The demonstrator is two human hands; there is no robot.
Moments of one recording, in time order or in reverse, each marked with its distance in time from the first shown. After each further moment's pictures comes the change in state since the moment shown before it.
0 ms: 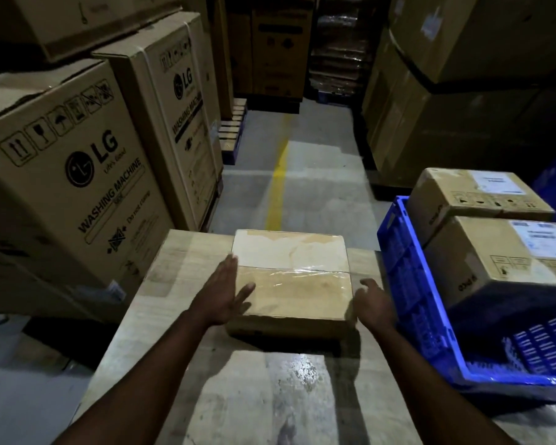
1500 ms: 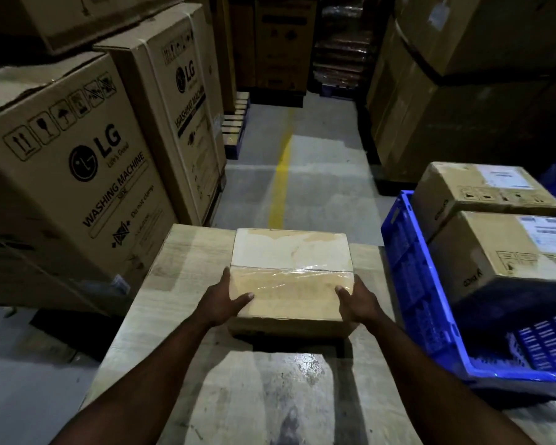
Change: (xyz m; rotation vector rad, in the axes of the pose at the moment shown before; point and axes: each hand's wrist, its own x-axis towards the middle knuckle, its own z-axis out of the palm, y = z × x) left_hand -0.009 -0.020 0.026 -0.327 -0.002 -0.207; right_hand 0.015 0.006 0.030 0.183 -0.327 0.048
